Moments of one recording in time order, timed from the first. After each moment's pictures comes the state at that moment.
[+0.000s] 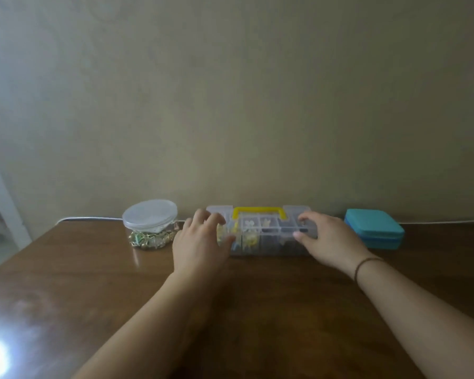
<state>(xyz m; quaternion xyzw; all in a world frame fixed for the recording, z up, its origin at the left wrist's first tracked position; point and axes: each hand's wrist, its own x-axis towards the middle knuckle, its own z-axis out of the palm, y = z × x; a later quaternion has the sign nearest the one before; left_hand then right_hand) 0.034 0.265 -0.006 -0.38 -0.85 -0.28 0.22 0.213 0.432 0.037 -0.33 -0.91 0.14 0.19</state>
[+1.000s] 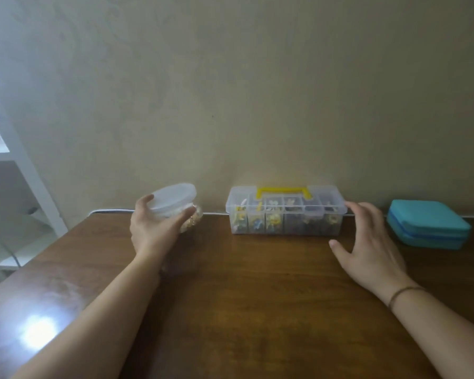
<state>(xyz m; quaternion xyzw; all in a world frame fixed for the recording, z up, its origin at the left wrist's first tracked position) -0.066 0.213 -0.009 -0.11 -0.81 -0.56 0.15 0.199 0.466 -0.032 -0.30 -0.89 0.11 0.32</state>
